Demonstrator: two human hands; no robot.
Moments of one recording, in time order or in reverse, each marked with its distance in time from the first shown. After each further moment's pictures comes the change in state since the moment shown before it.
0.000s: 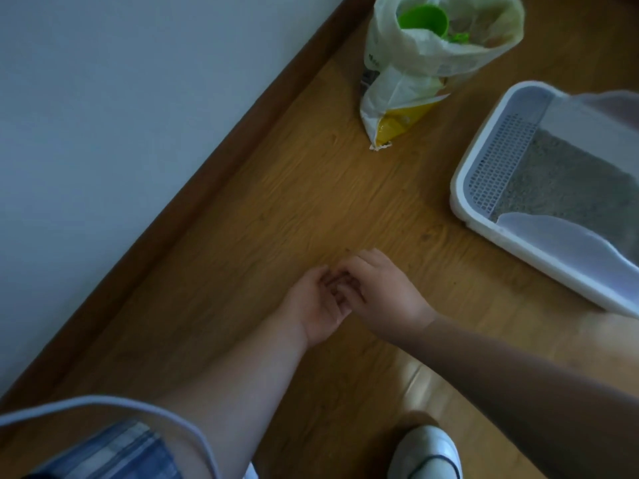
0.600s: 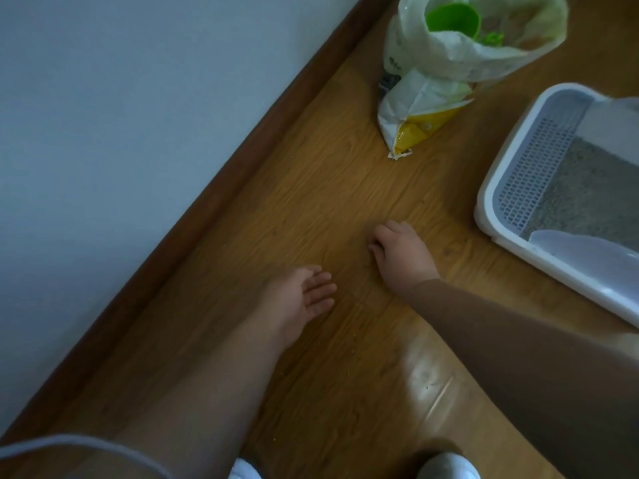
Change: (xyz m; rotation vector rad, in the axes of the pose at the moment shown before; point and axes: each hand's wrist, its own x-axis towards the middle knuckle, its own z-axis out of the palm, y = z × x) left_hand -0.009 0.057 -0.006 0.470 0.319 0.218; right_hand 0.082 0.074 0.019 -0.212 0.090 0.236
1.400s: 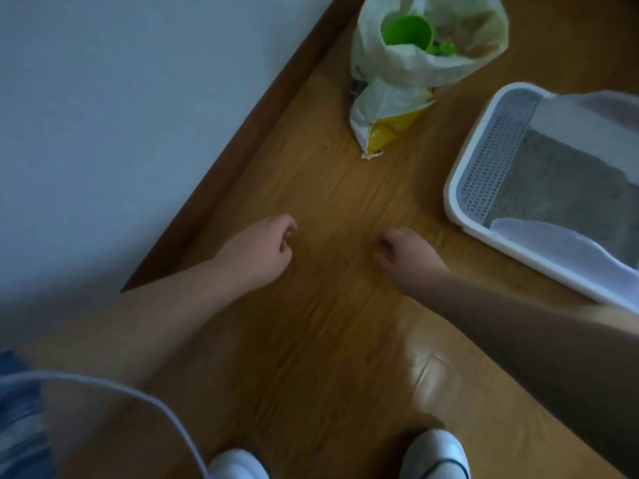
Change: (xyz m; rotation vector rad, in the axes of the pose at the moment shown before) left_hand 0.002 0.083 -0.010 1.642 -0.062 0.787; right_hand -0.037 0.004 -0.056 0.141 -0.179 0.227
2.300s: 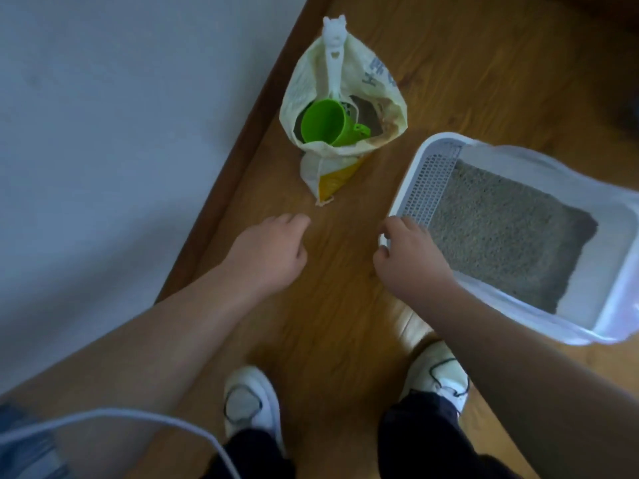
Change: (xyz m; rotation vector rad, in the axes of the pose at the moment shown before) left_hand 0.054 0.165 -0.105 0.318 -0.018 0.087; right_hand -0.010 0.010 -0.172 0.118 0.045 0.098
